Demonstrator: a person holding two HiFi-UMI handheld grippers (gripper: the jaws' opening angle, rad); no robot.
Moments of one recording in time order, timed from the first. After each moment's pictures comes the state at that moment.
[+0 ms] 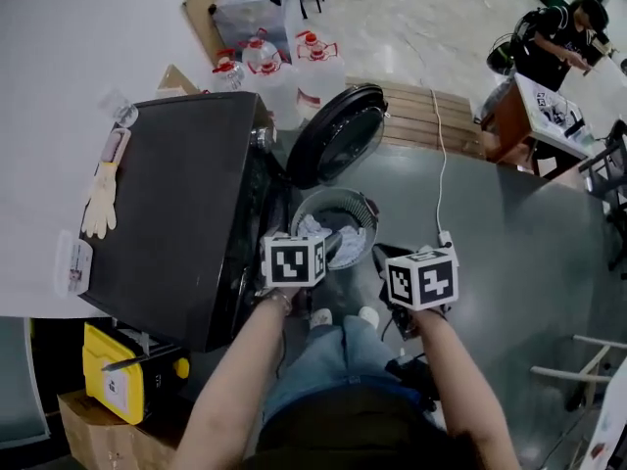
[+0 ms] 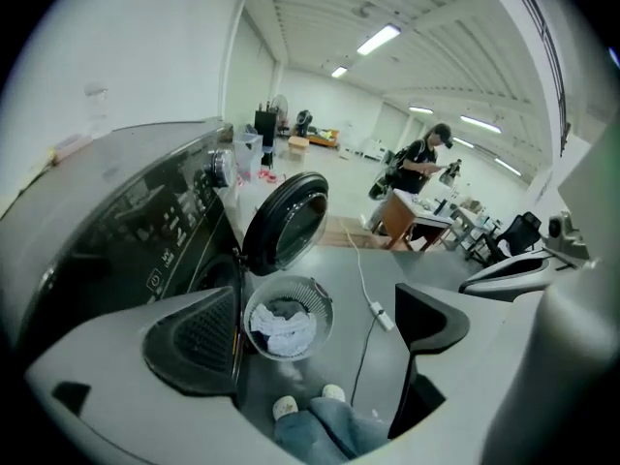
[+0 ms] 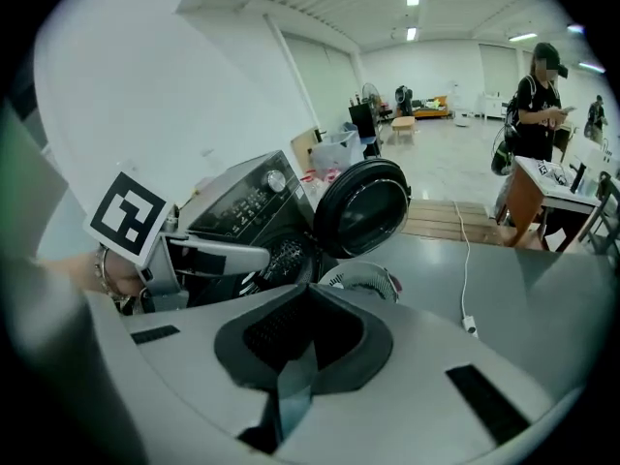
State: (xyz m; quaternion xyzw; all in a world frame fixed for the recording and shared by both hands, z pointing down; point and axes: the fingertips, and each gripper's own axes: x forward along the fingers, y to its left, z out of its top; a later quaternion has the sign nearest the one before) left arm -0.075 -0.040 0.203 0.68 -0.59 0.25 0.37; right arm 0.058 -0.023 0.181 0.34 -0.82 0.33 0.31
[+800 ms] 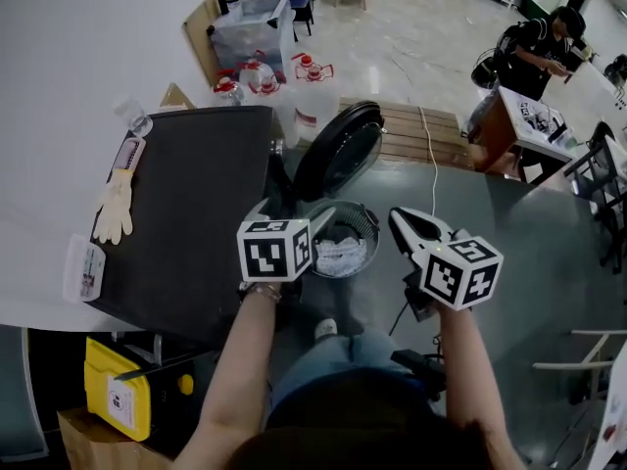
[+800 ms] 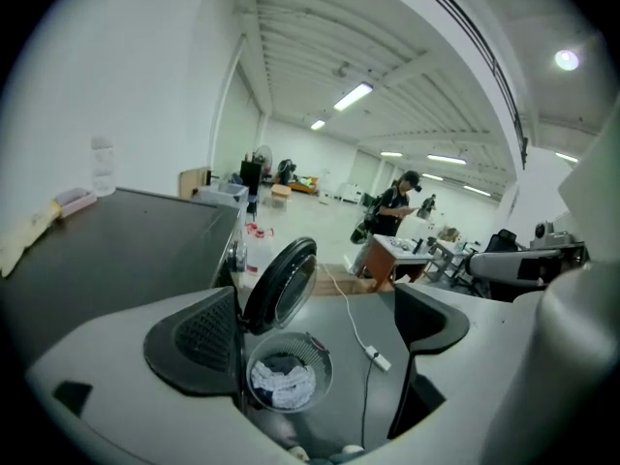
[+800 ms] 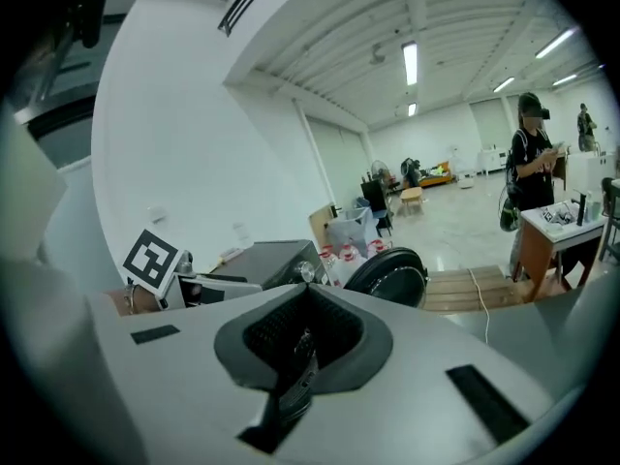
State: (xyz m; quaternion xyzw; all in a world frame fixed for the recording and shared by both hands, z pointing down) left arm -0.128 -0.048 0.086 0.75 -0.59 0.16 0.27; right arm 0.029 -0.035 0.035 0.37 -0.90 0.22 0.11
